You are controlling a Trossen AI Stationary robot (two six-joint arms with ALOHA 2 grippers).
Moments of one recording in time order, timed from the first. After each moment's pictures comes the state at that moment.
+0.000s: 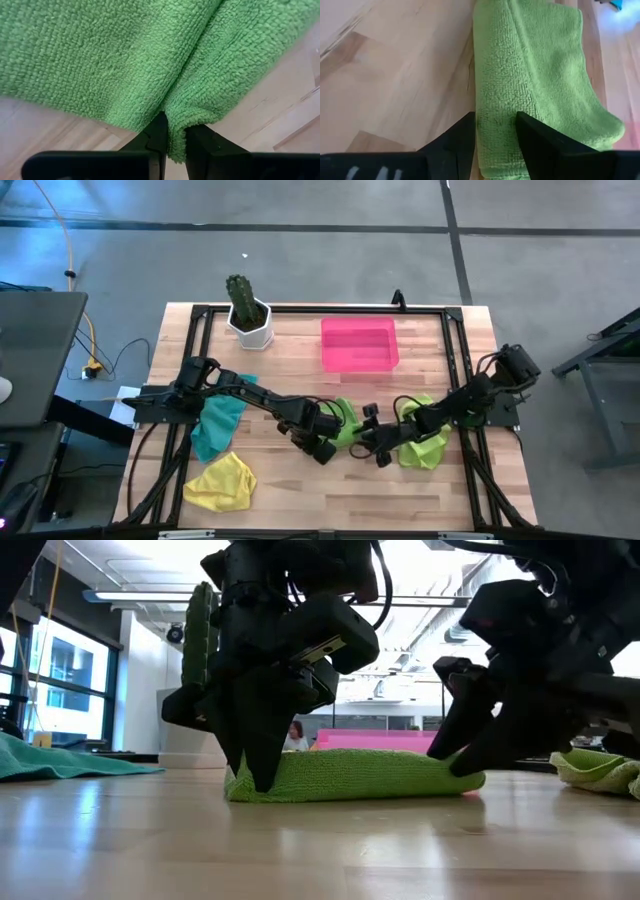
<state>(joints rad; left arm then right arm) -0.12 2.12 1.44 -0.74 0.25 -1.12 0.43 1.66 0.59 0.30 0.33 -0.16</state>
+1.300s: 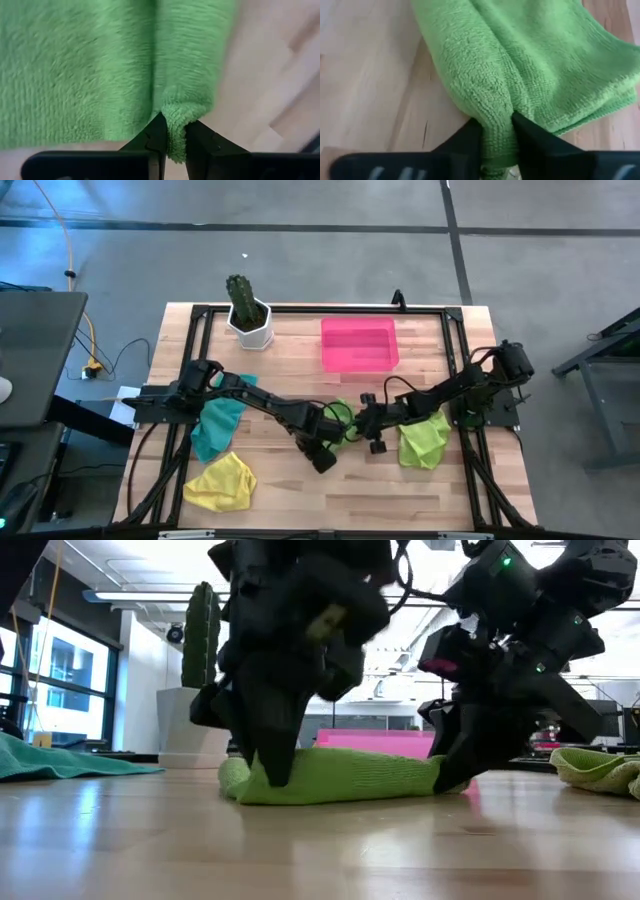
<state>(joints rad) -0.13 2.13 1.52 -0.74 0.25 -0.90 0.24 1.71 0.60 0.22 0.05 0.04</state>
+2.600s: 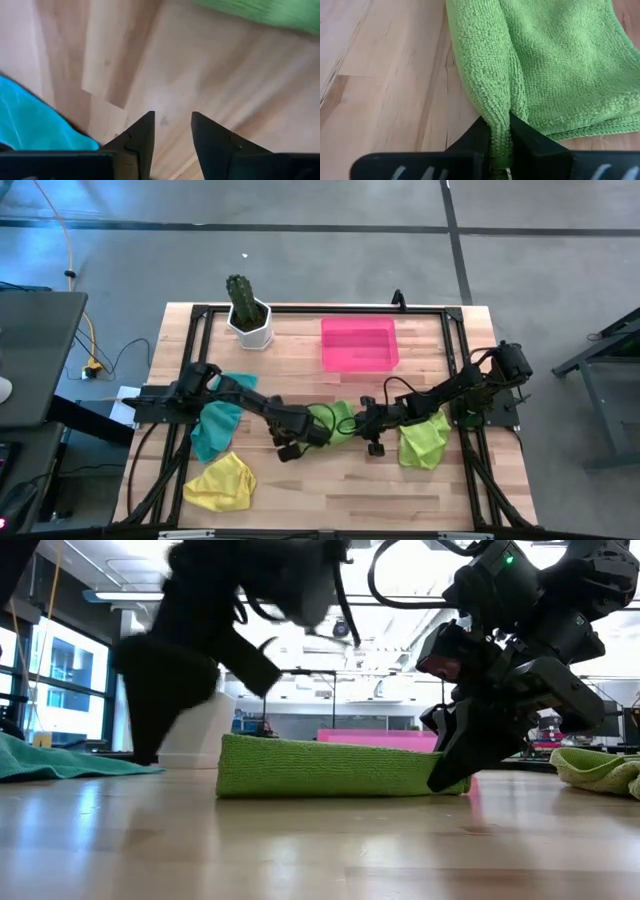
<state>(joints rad) -0.20 2.11 1.53 -1.33 -0.04 -0.70 0.24 1.72 0.59 0.27 0.01 0.13</state>
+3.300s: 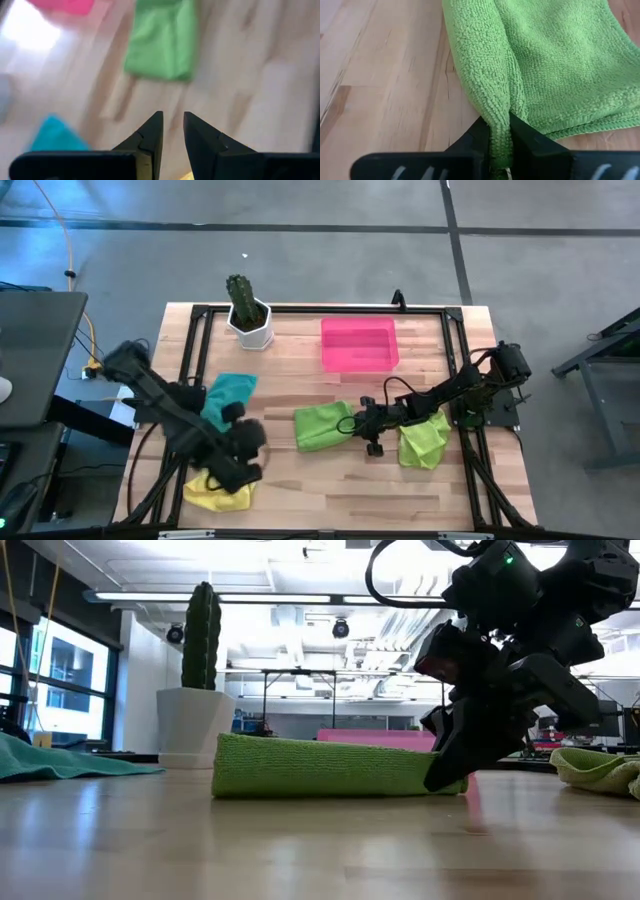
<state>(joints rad) -0.63 1.53 1.40 -1.18 -0.57 -1.02 0.24 1.72 0.59 0.30 0.01 0.18</state>
